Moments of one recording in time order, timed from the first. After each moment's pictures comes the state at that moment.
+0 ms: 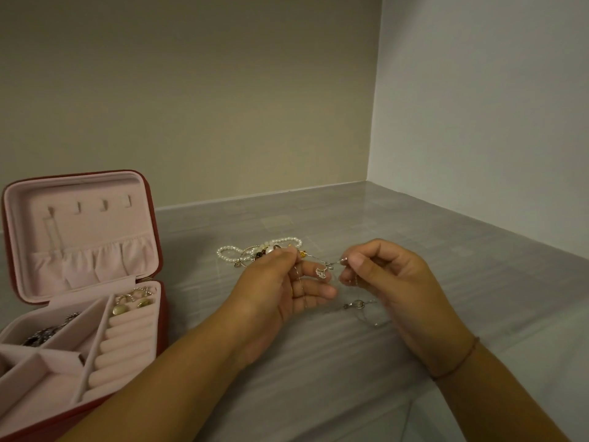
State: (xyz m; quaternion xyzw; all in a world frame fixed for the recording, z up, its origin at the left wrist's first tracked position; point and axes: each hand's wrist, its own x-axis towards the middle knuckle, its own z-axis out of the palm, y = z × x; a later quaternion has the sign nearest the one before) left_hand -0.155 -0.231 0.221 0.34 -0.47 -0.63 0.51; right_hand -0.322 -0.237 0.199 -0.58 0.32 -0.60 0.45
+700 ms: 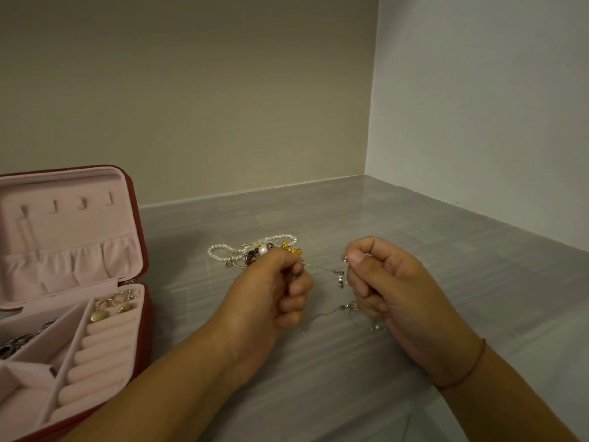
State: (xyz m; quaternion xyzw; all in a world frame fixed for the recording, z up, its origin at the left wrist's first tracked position) left_hand -0.158 -0.231 0.219 0.41 -0.47 -0.63 0.47; right_hand -0.323 -0.238 0.201 -0.58 0.32 -0.56 0.50
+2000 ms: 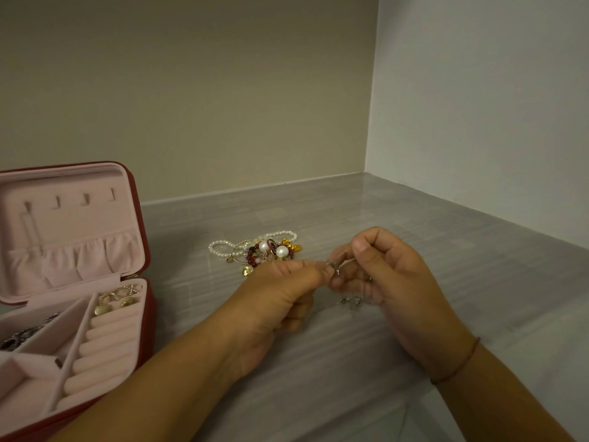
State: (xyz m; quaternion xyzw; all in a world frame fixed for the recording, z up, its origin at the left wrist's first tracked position) left_hand -0.165 -0.221 0.220 0.42 -0.58 -0.56 0.41; right_hand -0.317 -0.237 0.200 -0.57 0.31 -0.60 0.48
